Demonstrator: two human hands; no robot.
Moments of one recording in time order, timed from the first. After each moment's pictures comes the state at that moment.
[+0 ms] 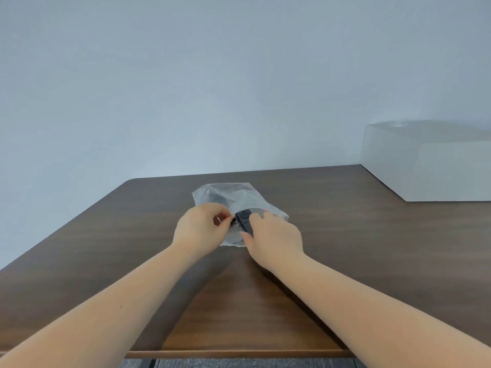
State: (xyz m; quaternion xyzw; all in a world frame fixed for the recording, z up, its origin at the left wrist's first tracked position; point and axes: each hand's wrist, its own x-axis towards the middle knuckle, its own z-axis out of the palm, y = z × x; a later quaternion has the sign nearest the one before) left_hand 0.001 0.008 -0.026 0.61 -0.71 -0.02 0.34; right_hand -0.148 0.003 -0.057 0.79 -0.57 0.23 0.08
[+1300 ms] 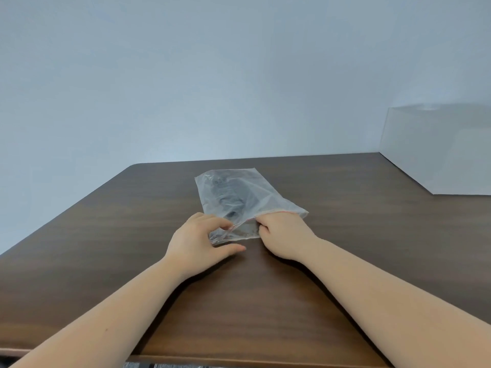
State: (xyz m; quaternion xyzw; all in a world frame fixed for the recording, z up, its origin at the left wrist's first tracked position) left_hand 0.036 0.003 -0.072 0.59 -0.75 -0.04 0.29; right_hand -0.156 -0.038 -0.074 0.83 -0.51 0.18 -0.09
